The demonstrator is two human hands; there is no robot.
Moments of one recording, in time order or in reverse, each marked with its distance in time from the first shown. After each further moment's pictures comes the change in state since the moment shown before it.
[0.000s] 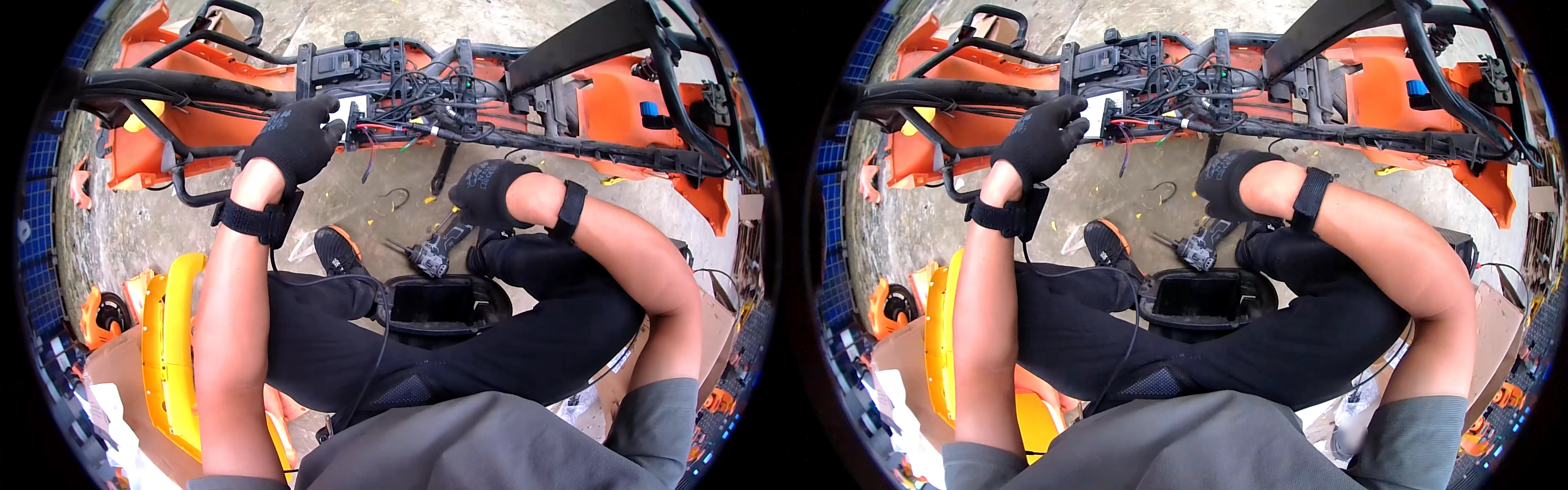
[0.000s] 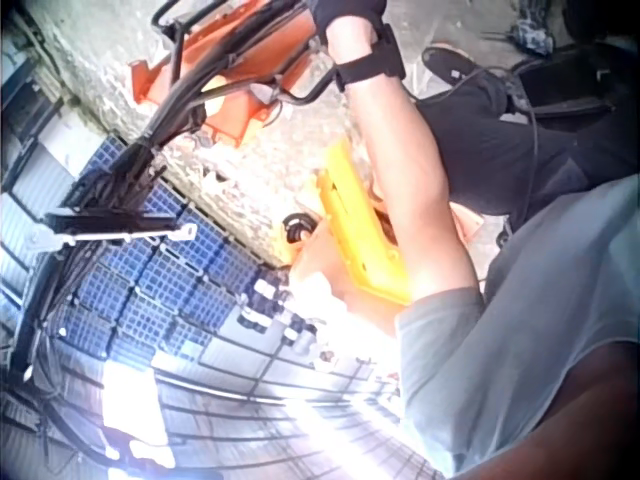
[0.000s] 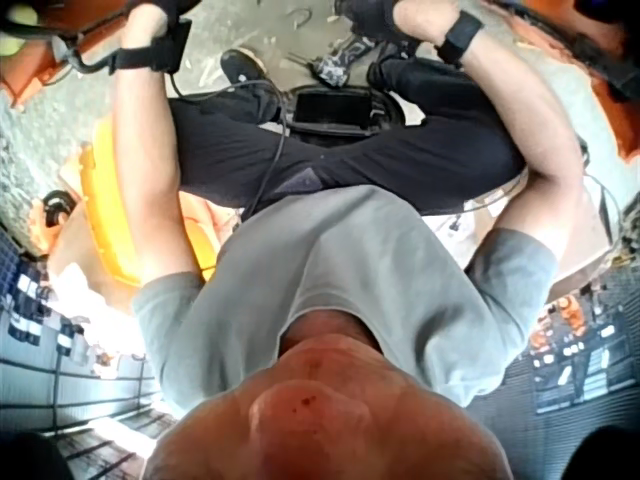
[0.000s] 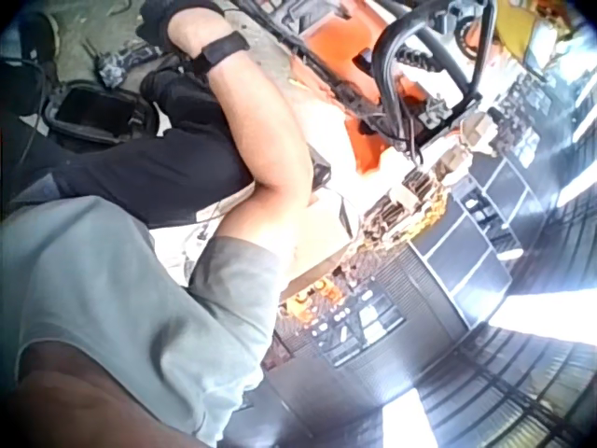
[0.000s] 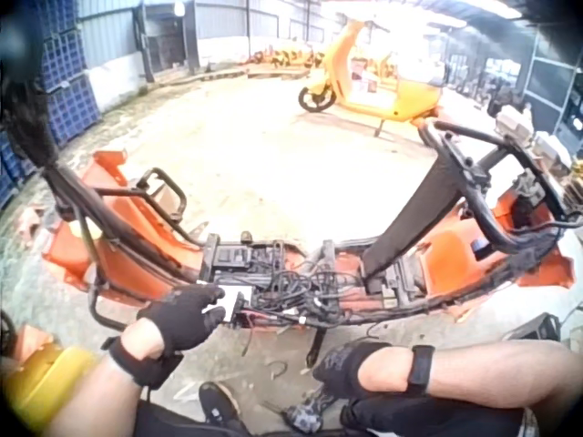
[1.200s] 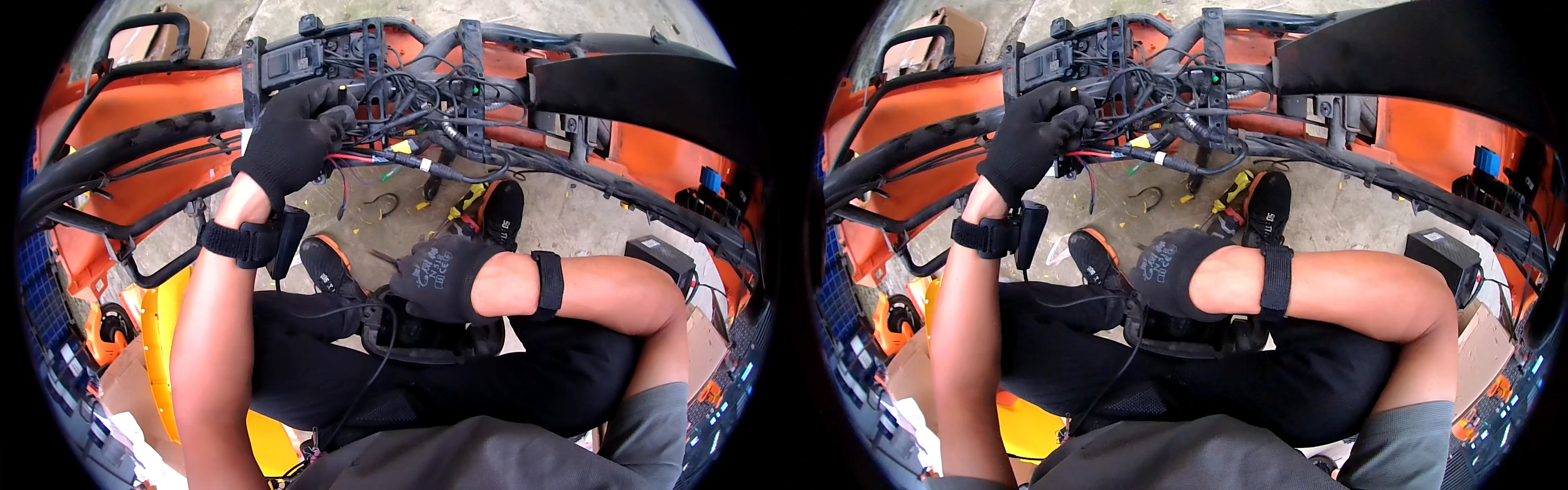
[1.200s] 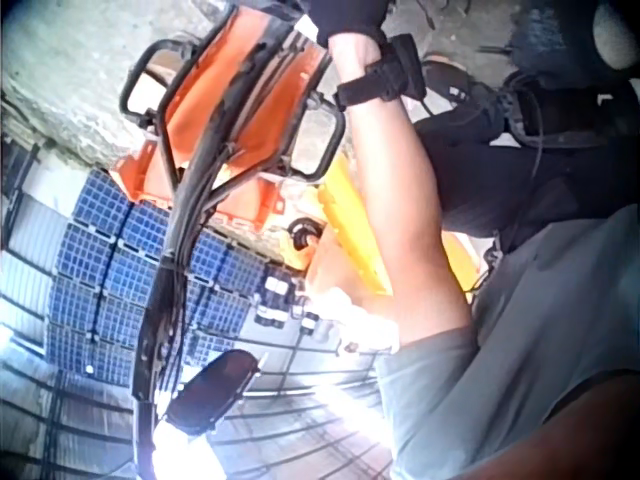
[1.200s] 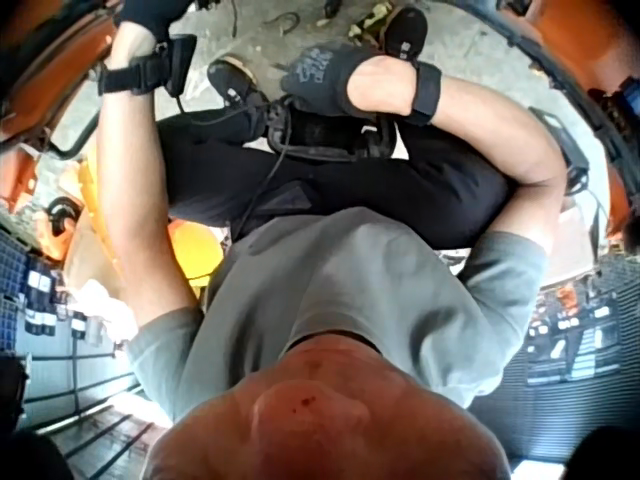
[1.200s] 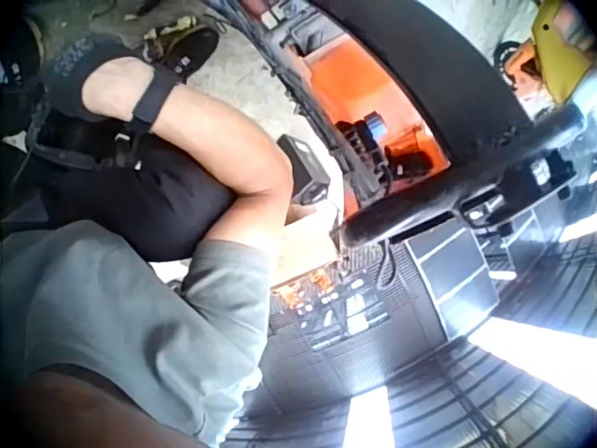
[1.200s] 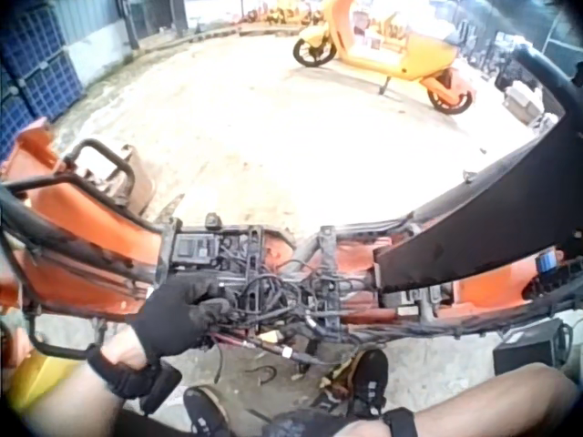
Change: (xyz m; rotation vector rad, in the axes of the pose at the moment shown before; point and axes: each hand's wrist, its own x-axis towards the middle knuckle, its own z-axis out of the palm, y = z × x) left_hand 0.089 -0.012 0.059 -0.641 -0.160 -0.191; right_hand 0.046 -0.005 0.027 0.323 0.007 -0.373
